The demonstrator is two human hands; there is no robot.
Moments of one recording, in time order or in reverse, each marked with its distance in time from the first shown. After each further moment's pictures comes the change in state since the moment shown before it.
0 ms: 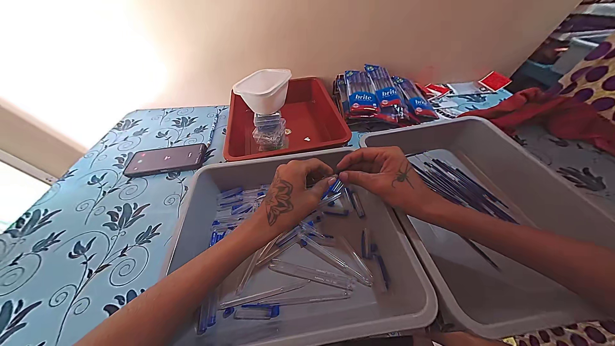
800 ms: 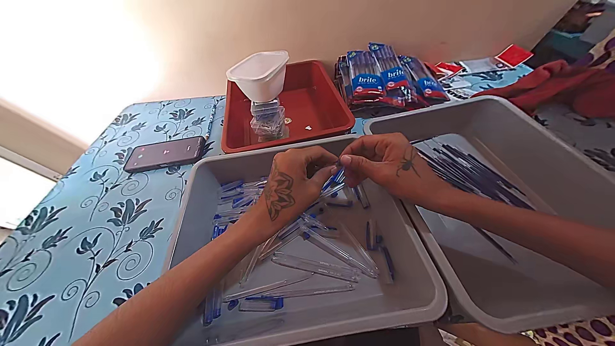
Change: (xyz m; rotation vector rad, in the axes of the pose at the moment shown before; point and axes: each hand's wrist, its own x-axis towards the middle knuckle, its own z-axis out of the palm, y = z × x) left_hand -0.003 0.000 0.000 0.013 0.048 0.085; right_hand 0.003 -0.002 0.002 0.047 -0.049 0.049
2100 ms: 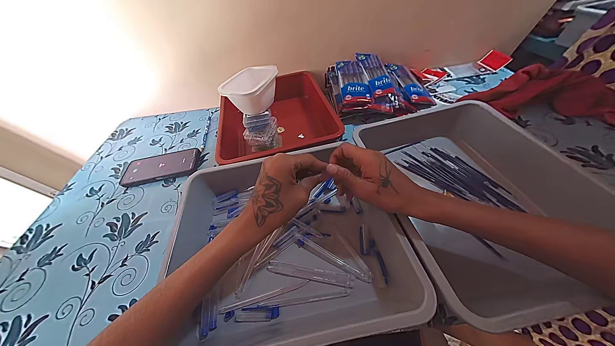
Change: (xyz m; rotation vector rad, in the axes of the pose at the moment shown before) left_hand 0.005 0.004 -0.009 0.025 -0.039 0.027; right_hand 0.000 0.008 0.002 -0.261 -0.078 -0.170
